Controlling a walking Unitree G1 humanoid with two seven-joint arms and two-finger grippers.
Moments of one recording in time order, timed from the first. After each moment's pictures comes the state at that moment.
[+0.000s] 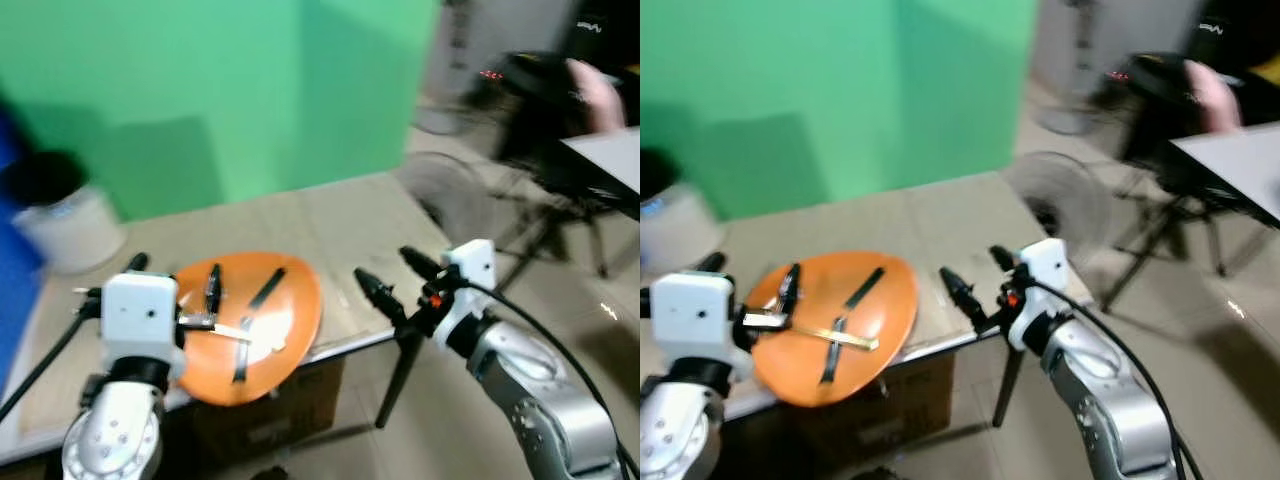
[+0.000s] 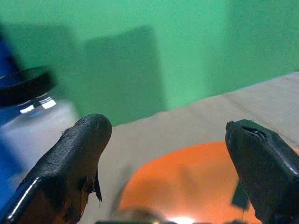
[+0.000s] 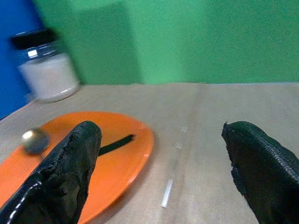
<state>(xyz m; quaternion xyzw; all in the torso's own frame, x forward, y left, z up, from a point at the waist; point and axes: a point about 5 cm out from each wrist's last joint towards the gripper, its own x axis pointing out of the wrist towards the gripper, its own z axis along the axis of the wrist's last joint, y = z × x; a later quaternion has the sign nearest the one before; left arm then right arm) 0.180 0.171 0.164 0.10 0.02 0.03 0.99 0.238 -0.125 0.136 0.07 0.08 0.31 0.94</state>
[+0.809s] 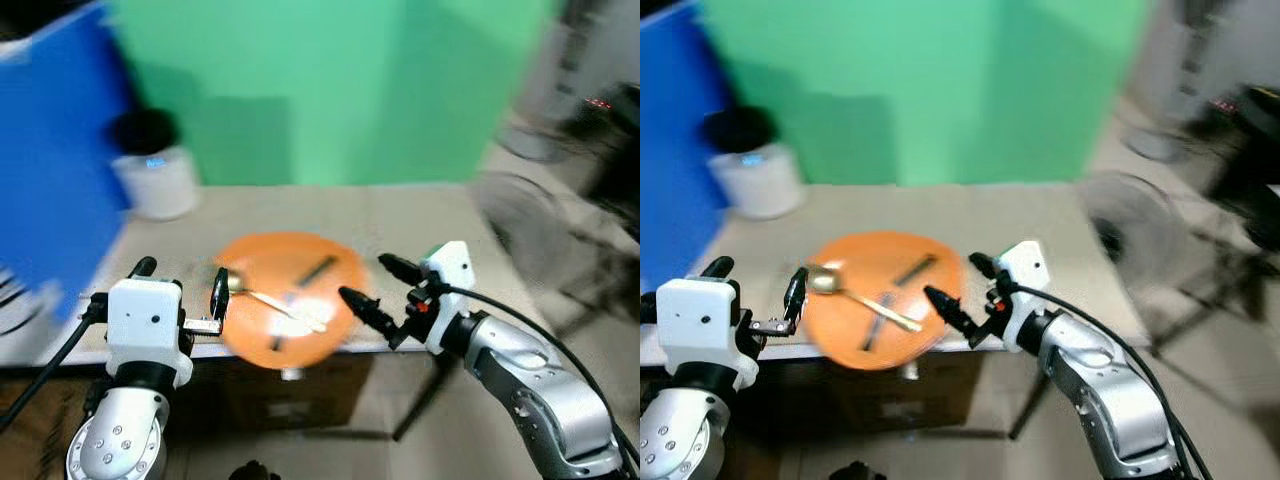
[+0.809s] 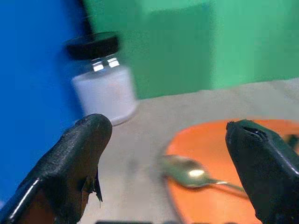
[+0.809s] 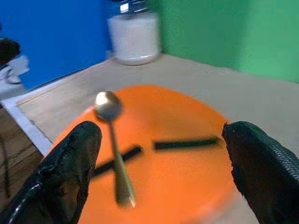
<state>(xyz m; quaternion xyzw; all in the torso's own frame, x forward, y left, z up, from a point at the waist) 0.177 0.167 0.164 0.10 0.02 0.01 0.99 0.241 -0.117 0.133 0.02 0.10 0.39 0.92</state>
